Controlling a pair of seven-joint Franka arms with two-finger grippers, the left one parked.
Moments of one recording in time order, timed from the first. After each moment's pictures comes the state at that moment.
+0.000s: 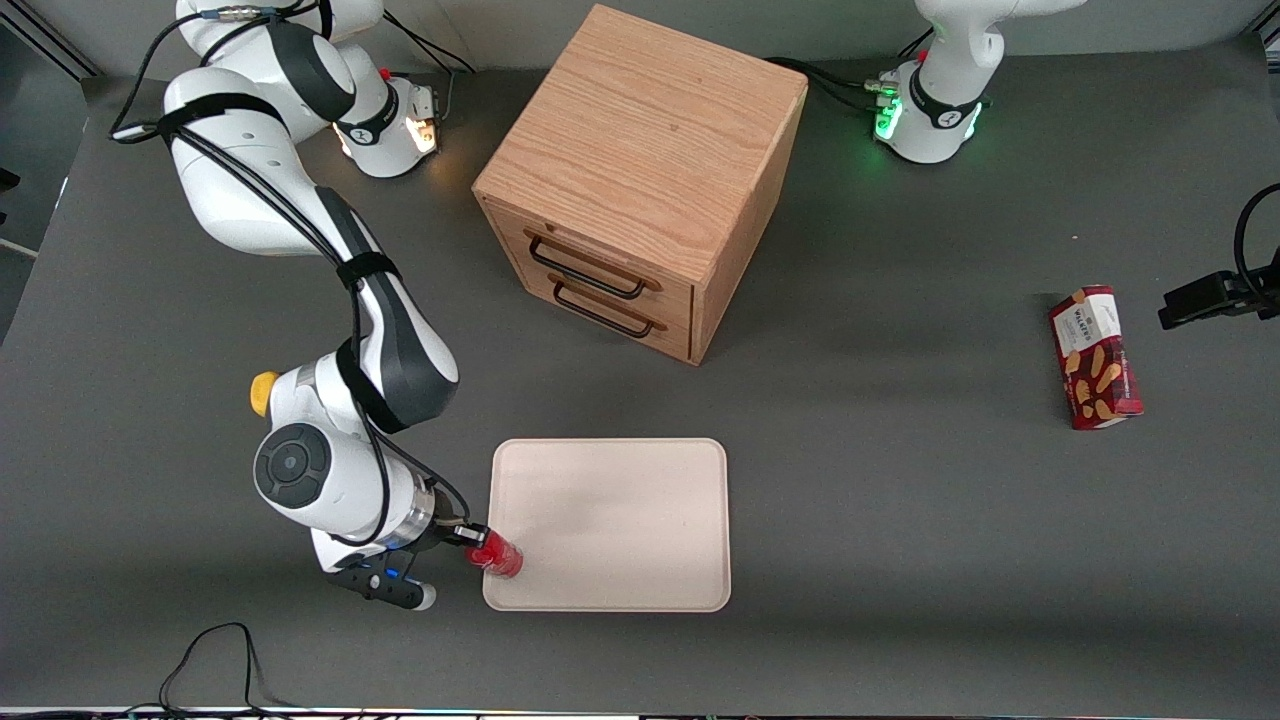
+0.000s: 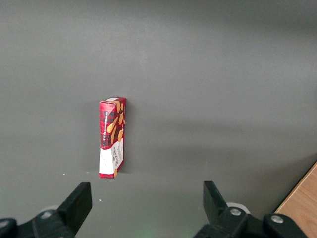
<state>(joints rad) 0.19 0.96 0.23 -0.90 -0.12 1.97 0.64</state>
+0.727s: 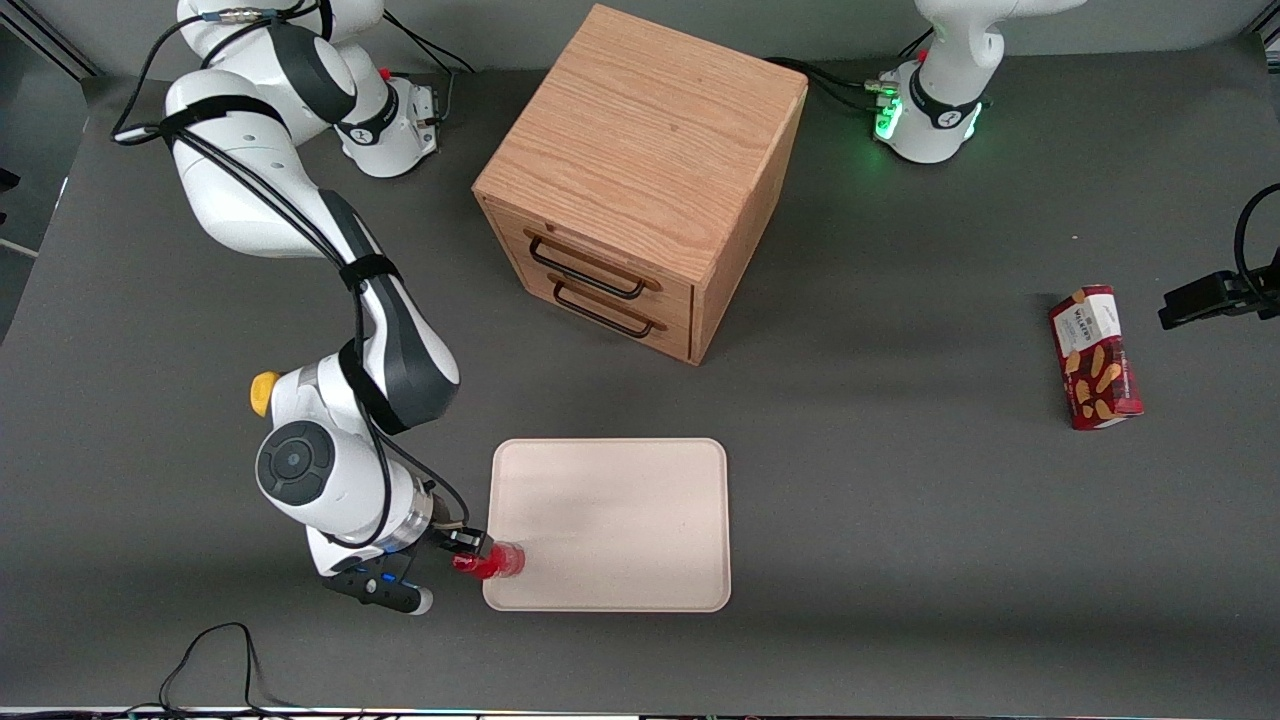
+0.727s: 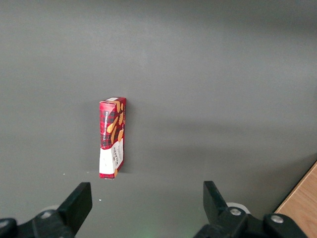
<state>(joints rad) 0.20 0.96 0.23 -0.89 -0.17 1.99 0.64</state>
